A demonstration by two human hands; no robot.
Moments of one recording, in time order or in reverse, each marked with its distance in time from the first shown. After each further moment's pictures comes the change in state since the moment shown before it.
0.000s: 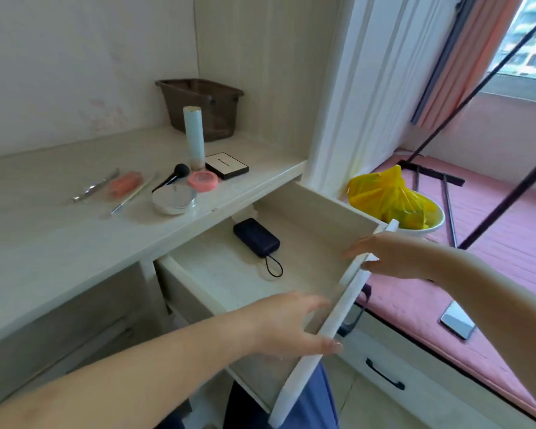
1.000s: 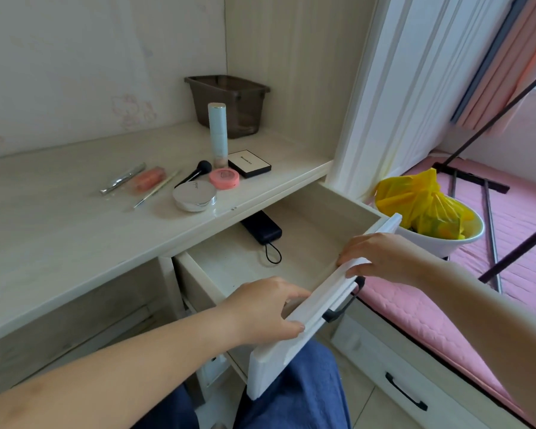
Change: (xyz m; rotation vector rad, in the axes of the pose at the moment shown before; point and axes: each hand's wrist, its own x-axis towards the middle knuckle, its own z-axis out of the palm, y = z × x) left_hand 0.001 -0.049 -0.004 0.072 0.248 -0.123; right_hand 0.052 0.003 0.019 -0.016 0.194 -0.222
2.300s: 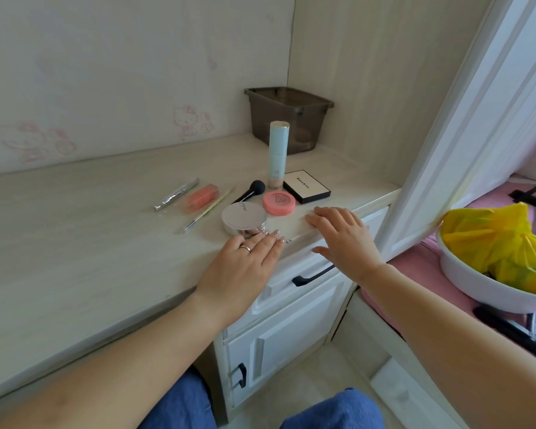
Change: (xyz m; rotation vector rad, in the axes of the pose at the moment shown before) left_hand 0.017 -0.110 -0.065 0.890 0.534 -0.049; right_hand 0.181 -0.049 0.027 -0.209 0.630 -0.179
